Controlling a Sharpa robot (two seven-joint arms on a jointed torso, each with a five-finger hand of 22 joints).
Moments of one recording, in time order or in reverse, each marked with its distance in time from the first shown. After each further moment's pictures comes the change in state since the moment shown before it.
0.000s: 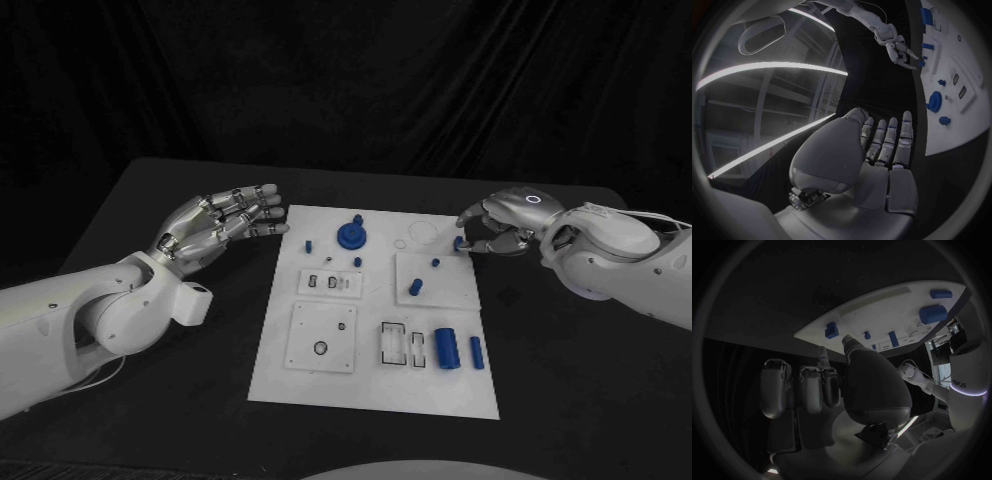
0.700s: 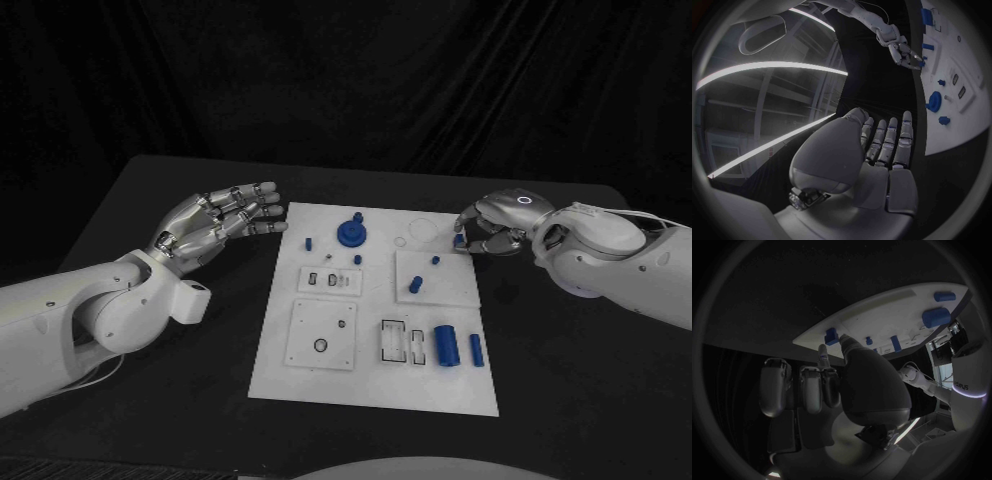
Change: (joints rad) left arm -0.001 -0.002 0.000 0.000 0.000 0.005 -0.001; left_hand 0.000 0.000 0.003 -0.003 0.000 0.000 0.000 0.000 0.000 -0.003 -0.003 0.000 0.000 0.000 0.000 0.000 0.000 0.000 0.000 0.000 0.000 -0.001; right arm -0.014 0.035 0.000 -0.036 0.001 0.023 -0.010; right_hand 0.042 0.010 0.003 -0.003 0.086 0.045 0.012 0.046 0.035 0.000 0.000 0.000 0.000 0.000 0.000 0.000 0.000 0.000 0.000 0.000 -0.025 0.000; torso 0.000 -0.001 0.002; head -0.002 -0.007
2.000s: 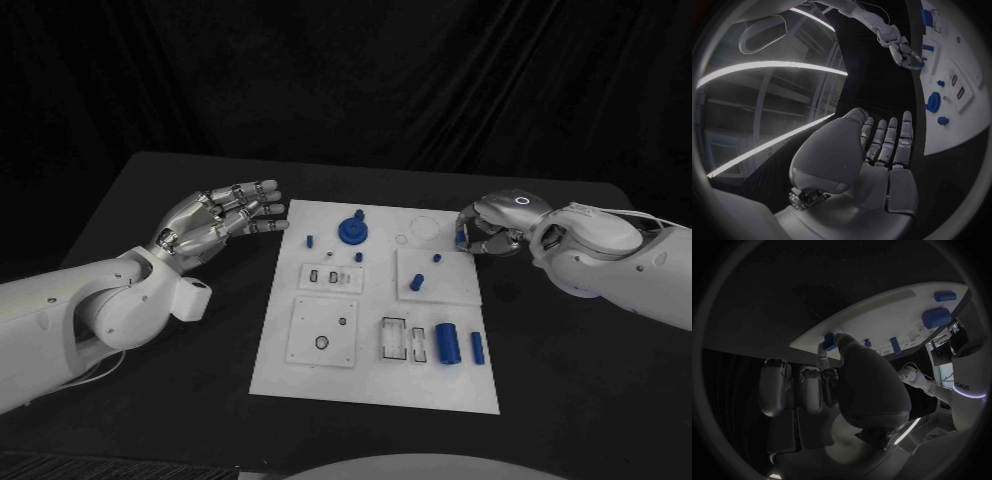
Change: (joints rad) left arm -0.001 -0.003 0.000 -0.001 0.000 0.009 -0.006; left_hand 0.000 0.000 0.000 0.000 0.000 0.000 0.000 0.000 0.000 0.000 0.000 0.000 0.001 0.000 0.000 0.000 0.000 0.000 0.000 0.000 0.000 0.000; right arm -0.006 0.011 0.000 0.005 0.001 0.008 -0.009; right_hand 0.090 0.025 0.041 -0.042 0.253 0.017 -0.003 0.174 0.129 0.000 0.000 0.000 0.000 0.004 -0.004 0.000 0.000 0.000 0.004 -0.004 -0.017 0.000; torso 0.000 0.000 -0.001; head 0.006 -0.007
